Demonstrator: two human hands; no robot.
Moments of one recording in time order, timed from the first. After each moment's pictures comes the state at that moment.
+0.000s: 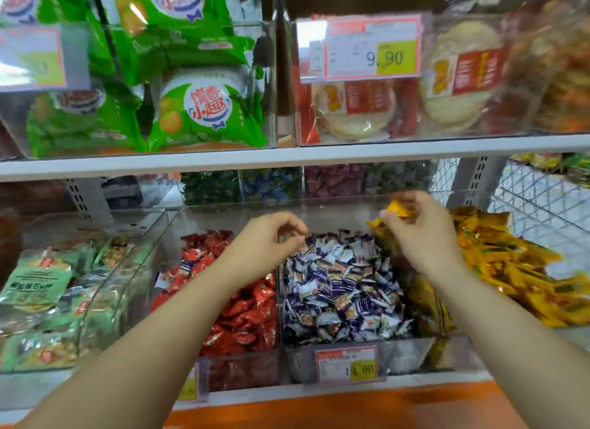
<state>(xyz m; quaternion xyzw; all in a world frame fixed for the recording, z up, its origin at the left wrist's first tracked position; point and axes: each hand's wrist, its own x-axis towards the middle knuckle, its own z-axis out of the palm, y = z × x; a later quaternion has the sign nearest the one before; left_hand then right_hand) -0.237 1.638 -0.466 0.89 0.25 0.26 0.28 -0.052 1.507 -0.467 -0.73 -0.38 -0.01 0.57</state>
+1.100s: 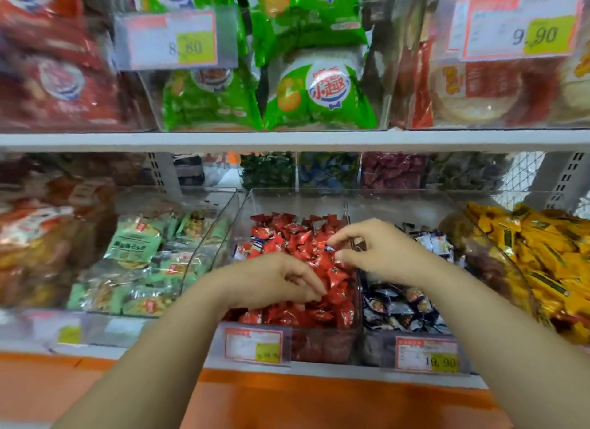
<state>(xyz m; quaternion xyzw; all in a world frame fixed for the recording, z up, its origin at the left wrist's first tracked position) -0.349 1.640 -0.477 0.88 0.27 0.00 0.40 -0.159 1.566 -0.467 -0.69 -0.68 0.11 0.24</state>
